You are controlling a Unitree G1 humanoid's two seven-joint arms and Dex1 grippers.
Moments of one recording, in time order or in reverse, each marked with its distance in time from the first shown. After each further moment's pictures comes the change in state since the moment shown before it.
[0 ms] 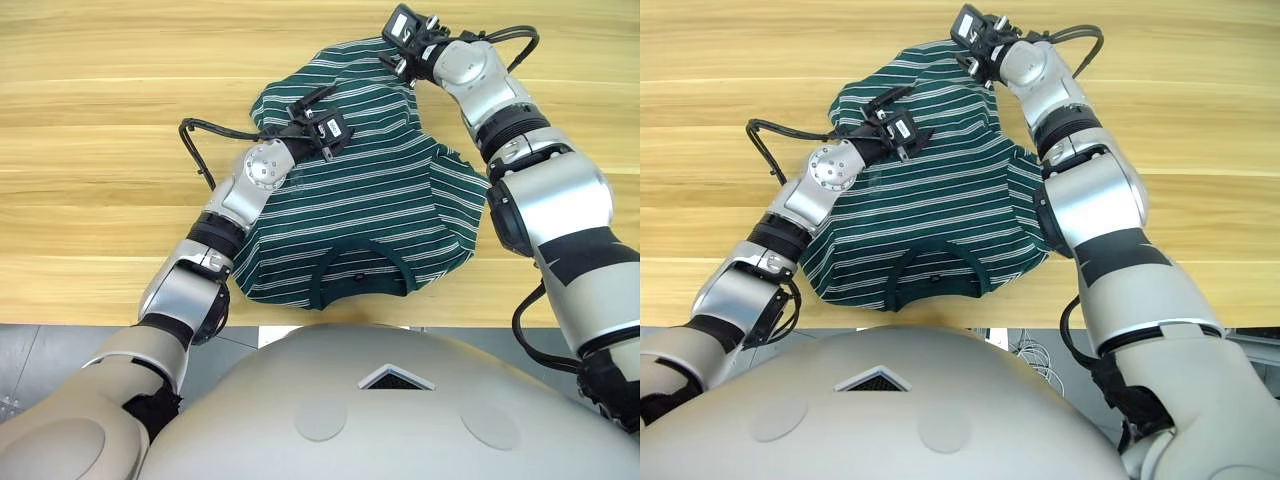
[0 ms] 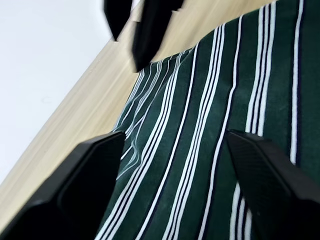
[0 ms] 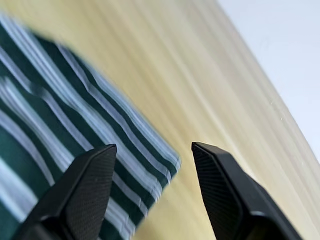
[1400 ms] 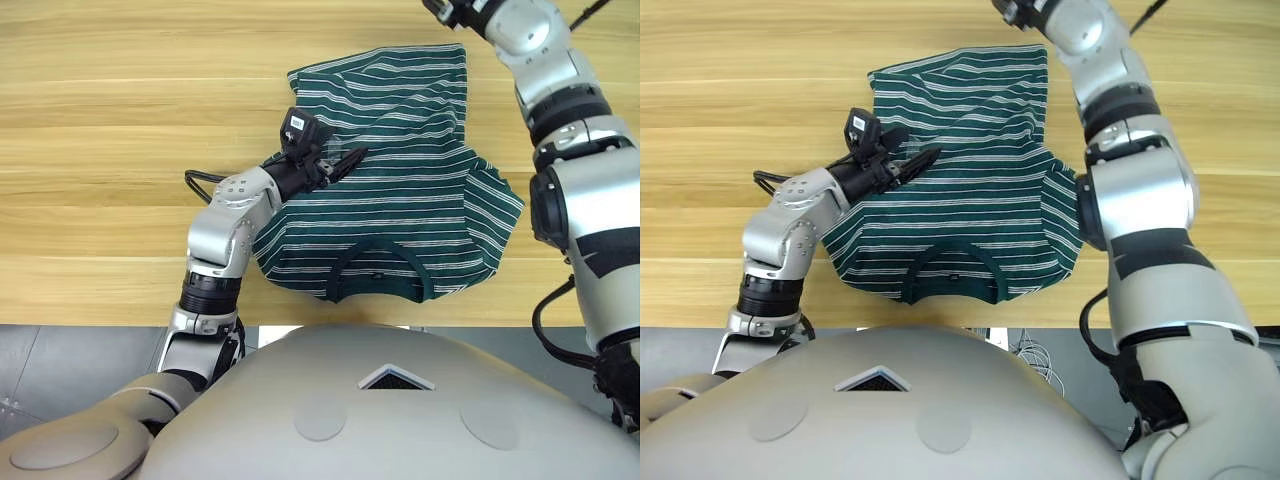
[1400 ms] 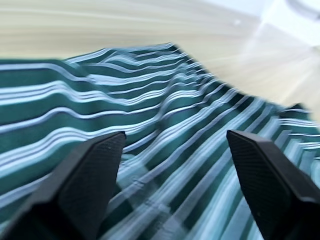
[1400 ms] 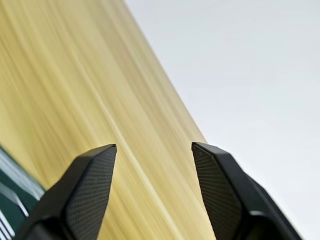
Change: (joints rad) left arm 0.278 -0.117 0.213 -0.597 -0.566 0.706 -0.144; right arm -0.066 -0.083 -0.132 -0.099 -0.018 -0.222 -0.025
